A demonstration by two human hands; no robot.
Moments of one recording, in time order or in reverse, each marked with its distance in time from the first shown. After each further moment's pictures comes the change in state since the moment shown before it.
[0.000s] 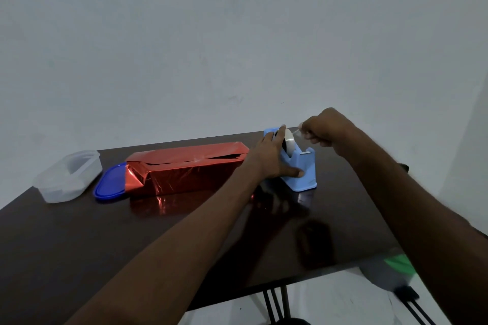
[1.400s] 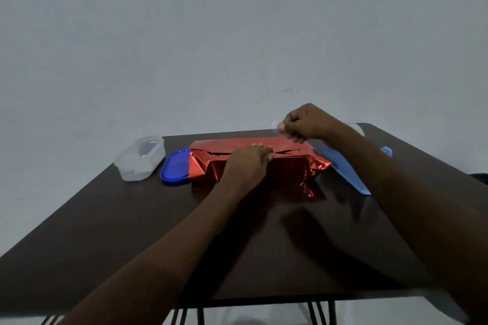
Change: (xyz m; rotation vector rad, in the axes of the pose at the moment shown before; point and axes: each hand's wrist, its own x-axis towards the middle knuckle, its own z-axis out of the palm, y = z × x) left_hand -0.100 -0.113 -0.049 0.227 0.279 -0.176; right_hand 0.008 -0.058 0.124 -0.038 -0.418 -0.437
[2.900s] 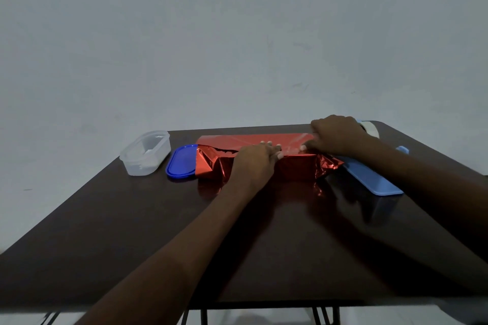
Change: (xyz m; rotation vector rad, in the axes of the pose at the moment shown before) left_hand 0.004 -0.011 0.016 -0.046 0.065 0.001; right_hand 0.020 0.058 -0.007 -1.102 0.081 -0.119
